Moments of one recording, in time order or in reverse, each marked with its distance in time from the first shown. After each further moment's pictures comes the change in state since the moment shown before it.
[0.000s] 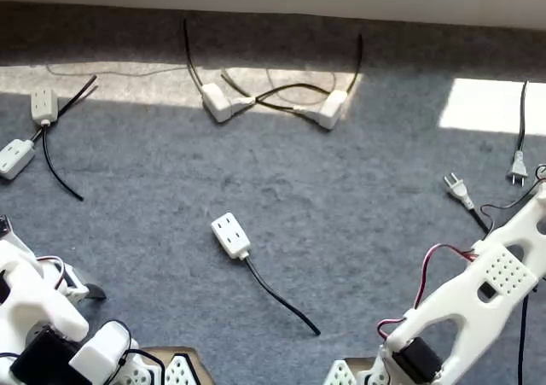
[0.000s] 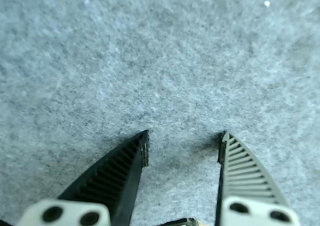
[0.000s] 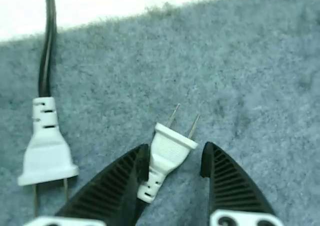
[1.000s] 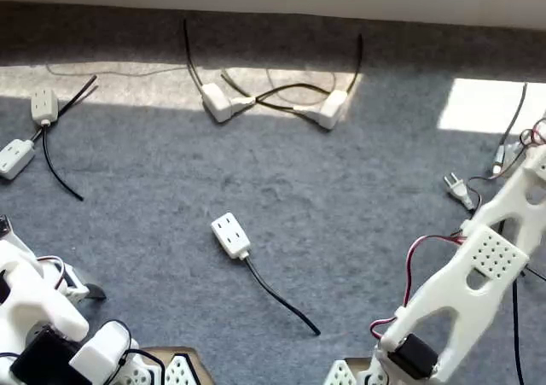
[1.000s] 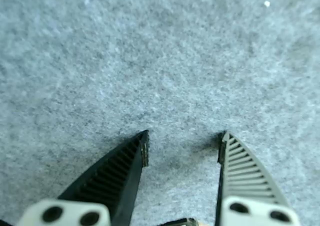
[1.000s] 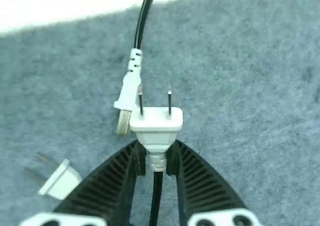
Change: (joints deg) left arm 0.0 0.0 0.0 0.0 0.0; right arm -10.3 -11.7 -1.8 29.6 -4.0
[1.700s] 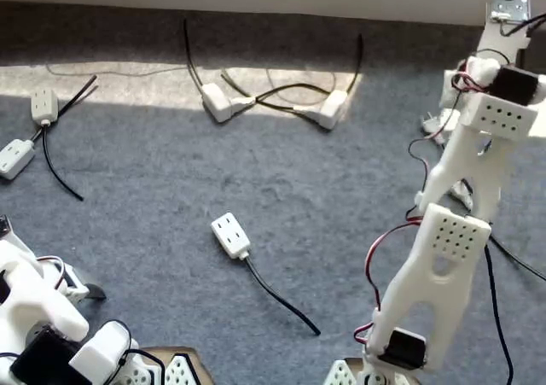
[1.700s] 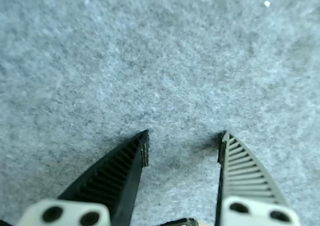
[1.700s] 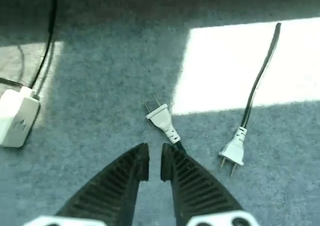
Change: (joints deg) left arm 0.0 0.0 0.0 0.0 0.0; right arm -21.1 -20.4 8.4 1.9 -14.2
